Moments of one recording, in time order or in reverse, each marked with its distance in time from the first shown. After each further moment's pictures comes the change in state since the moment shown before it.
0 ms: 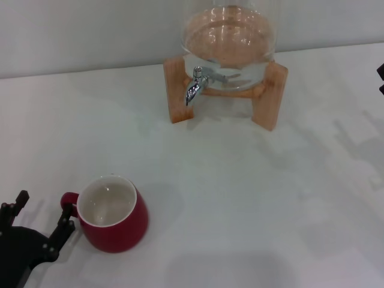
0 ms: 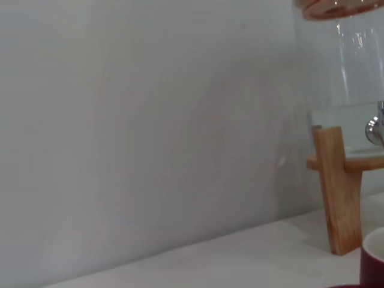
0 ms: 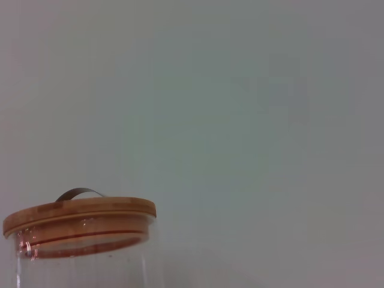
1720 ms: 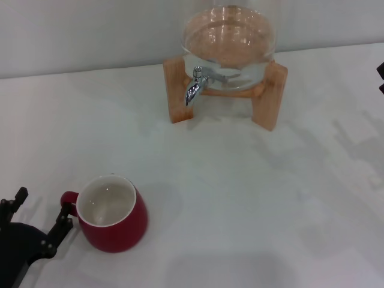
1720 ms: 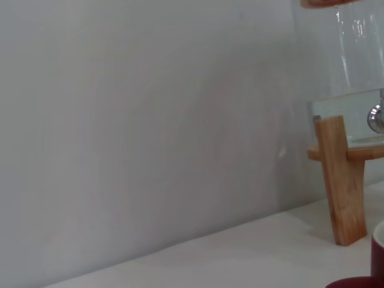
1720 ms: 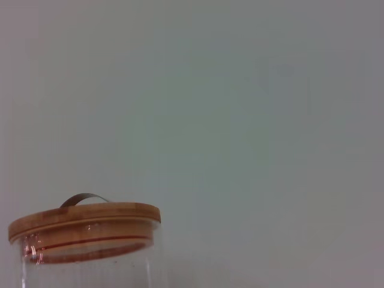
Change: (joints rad) left arm -0.030 0.006 0.000 -0.024 -0.002 -0.018 0.000; right arm 0.000 0.000 -0.002 -0.002 -0.001 -0.012 0.000
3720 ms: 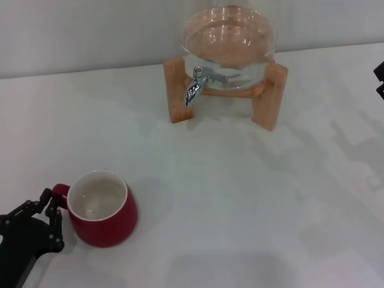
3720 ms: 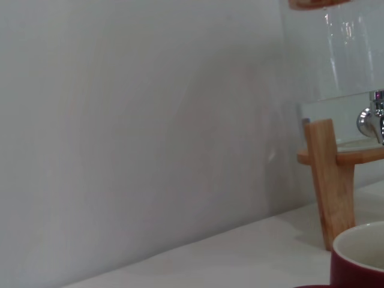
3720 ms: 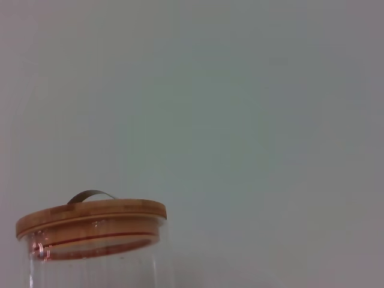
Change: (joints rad) left arm -0.024 -0.001 0.007 0.007 0.010 -0.014 0.000; right arm 0.000 0.000 -0.012 0.001 -0.001 0.000 0.000
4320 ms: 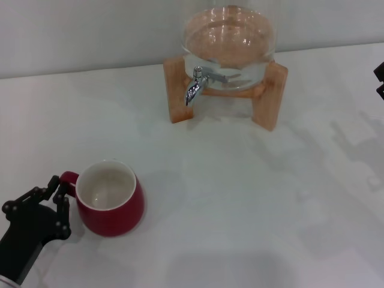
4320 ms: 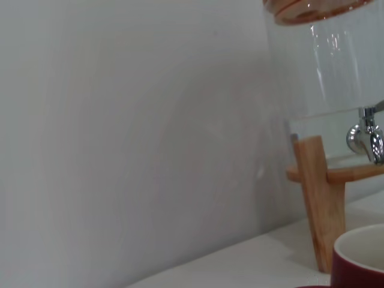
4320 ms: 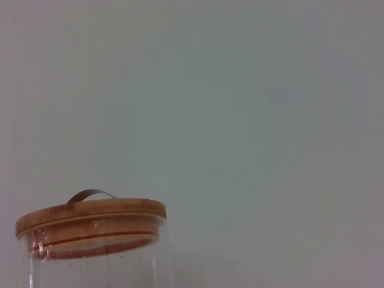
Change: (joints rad) left arm -0.042 0.001 0.007 0.001 0.000 0.001 -0.005; right arm 0.000 0.000 0.000 0.002 0.000 0.000 0.000
